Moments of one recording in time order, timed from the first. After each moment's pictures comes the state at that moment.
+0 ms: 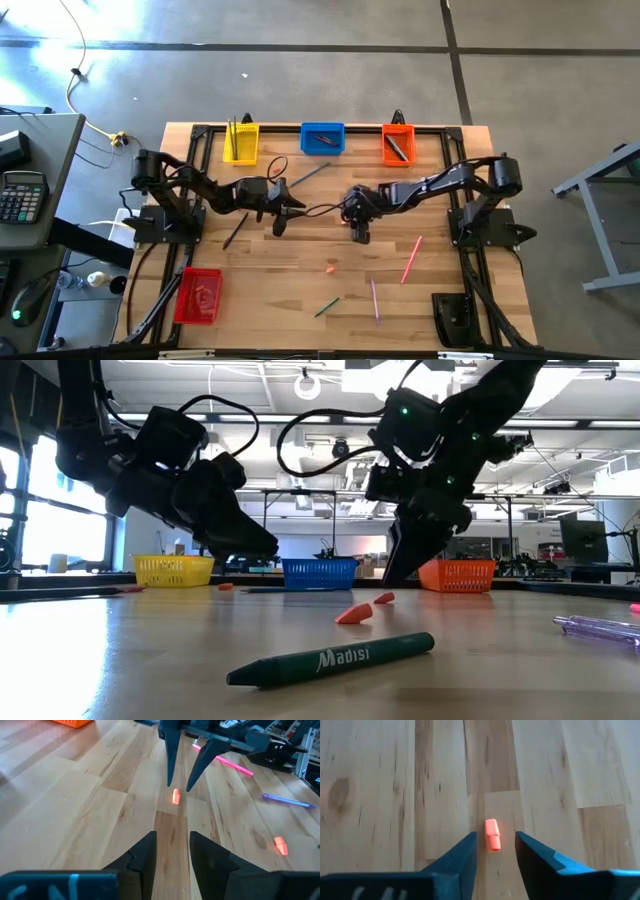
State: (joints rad) left arm 0.31 1.69 0.34 0.97 0.20 -0.18; right arm -0.05 1.73 0.87 -0.15 -0.04 0.02
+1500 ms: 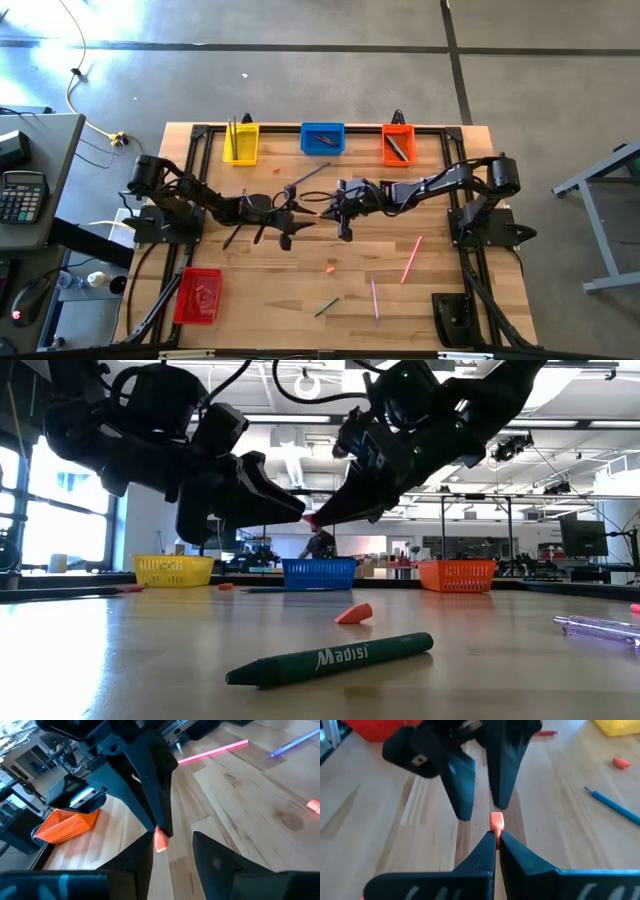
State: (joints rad) left arm 0.08 1.69 0.43 0.99 -0.10 0.50; right arm -0.05 1.74 0.87 0.32 -0.13 0.04
